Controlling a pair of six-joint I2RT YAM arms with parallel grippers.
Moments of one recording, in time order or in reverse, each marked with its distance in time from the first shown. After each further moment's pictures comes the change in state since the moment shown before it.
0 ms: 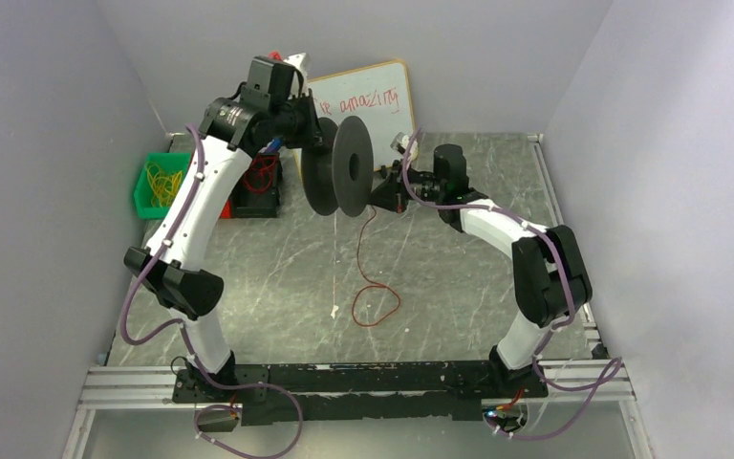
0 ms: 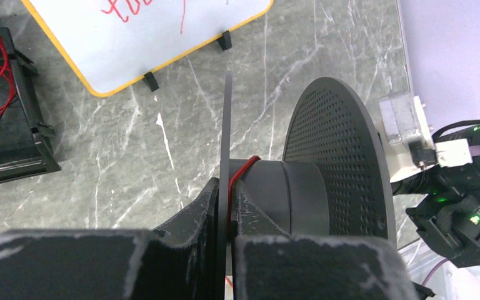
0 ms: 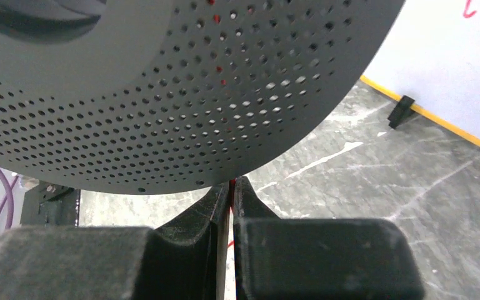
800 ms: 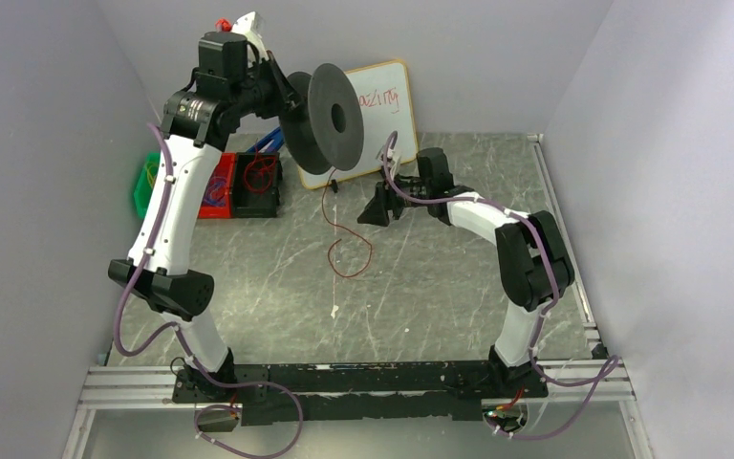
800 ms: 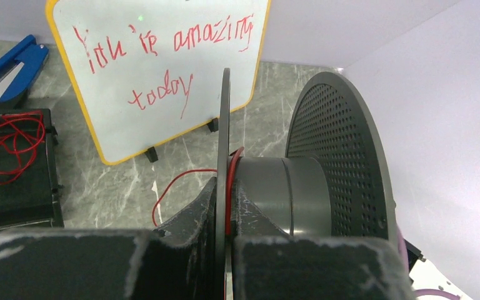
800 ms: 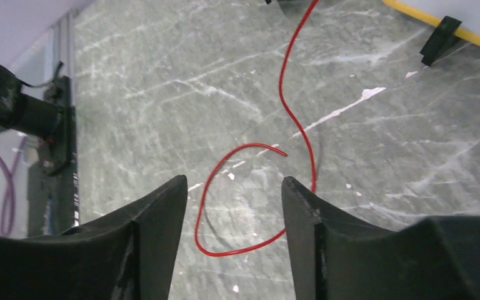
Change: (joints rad) left arm 0.137 -0.031 0.078 0.132 0.048 -0.079; right arm 0.042 0.140 0.103 -0.212 0.008 -0.063
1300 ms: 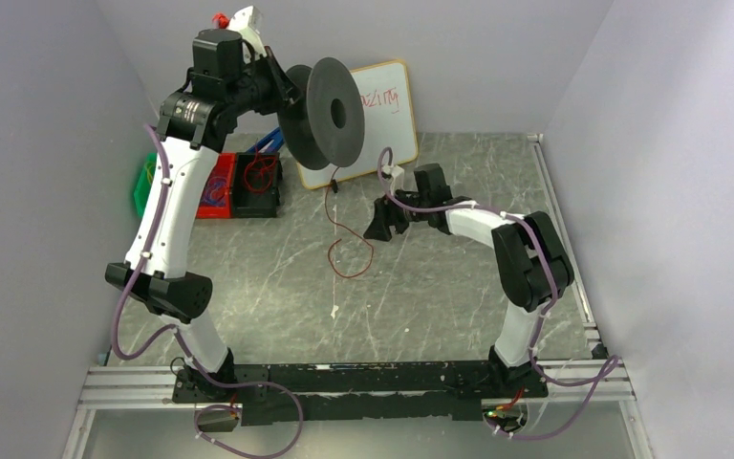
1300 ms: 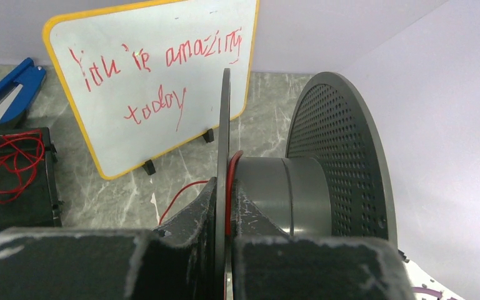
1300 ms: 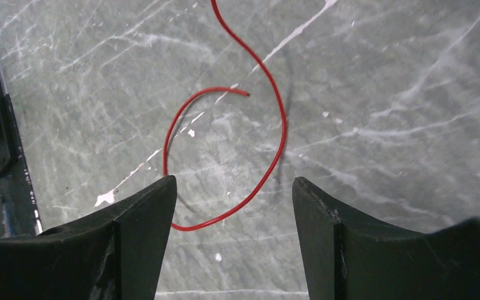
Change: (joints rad) left arm 0.000 -0.018 -0.012 0.048 0.024 0.026; right arm 0.015 0.000 -0.076 -0.087 0.193 -0.077
